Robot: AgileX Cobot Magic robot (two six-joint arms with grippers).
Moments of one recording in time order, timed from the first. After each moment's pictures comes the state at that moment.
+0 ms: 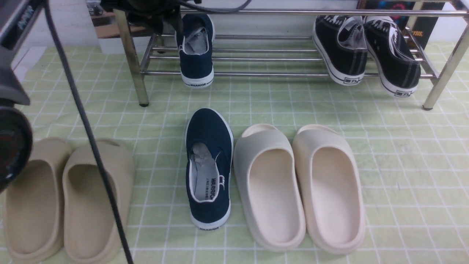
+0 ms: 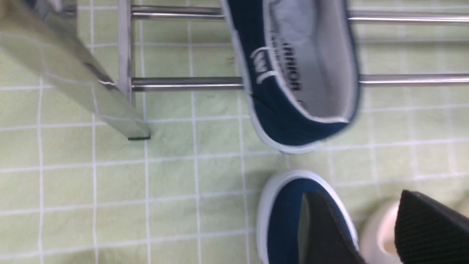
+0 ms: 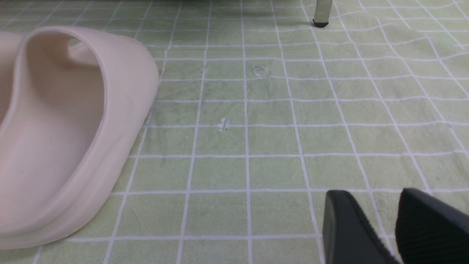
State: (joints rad) right arm -0.05 -0.01 0.02 0.05 0.38 -0.01; left arm -0.26 2.05 -2.30 -0.08 1.25 -0.20
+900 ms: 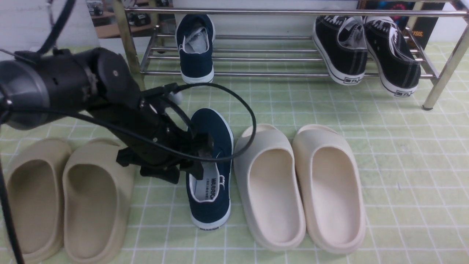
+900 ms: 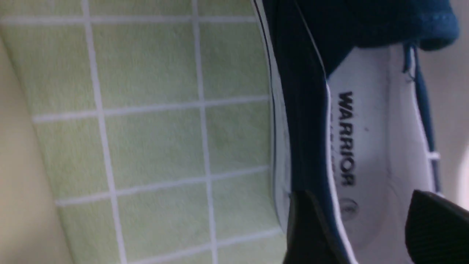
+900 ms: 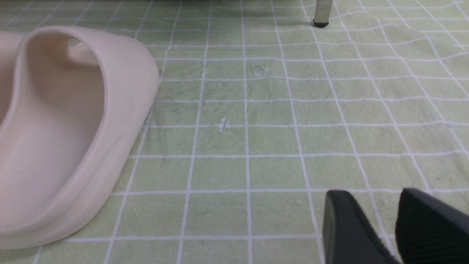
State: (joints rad) right arm -0.05 -0.01 0.02 0.05 0.38 -0.01; left arm -0.35 1.71 -1.16 -0.32 0.78 -0.12
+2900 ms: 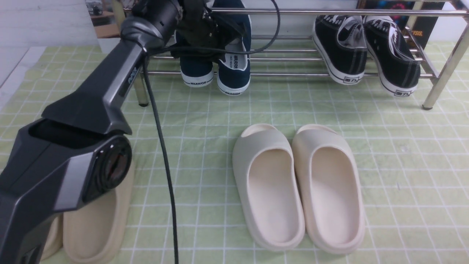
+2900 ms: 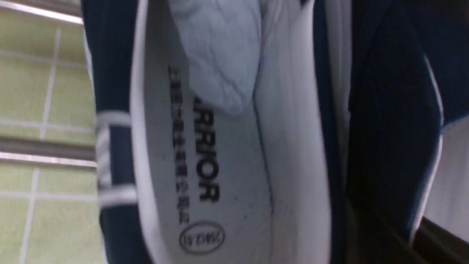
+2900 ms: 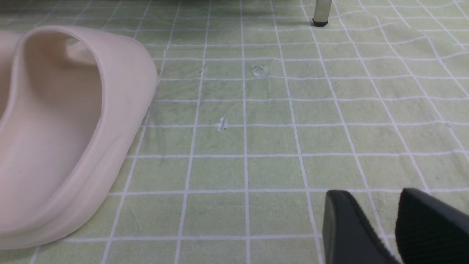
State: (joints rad) right arm -0.05 -0.01 0.02 0.05 0.38 -0.01; left arm -0.33 2.51 -2.65 -0.09 1.03 -0.45
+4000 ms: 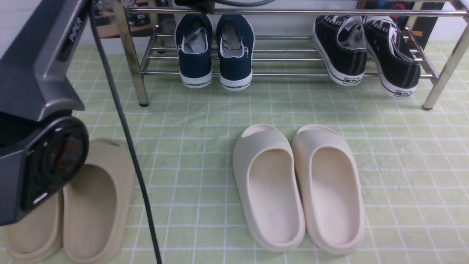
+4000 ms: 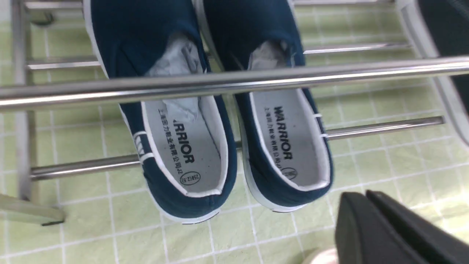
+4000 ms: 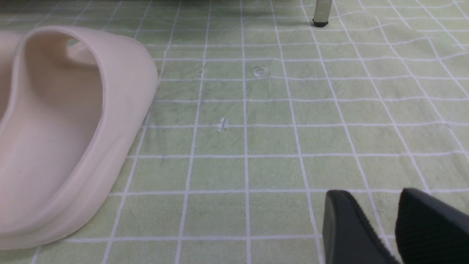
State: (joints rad) right arm -0.05 -0.01 0.02 0.05 0.38 -0.01; left arm -0.33 2.20 -2.64 -0.11 1.25 -0.19
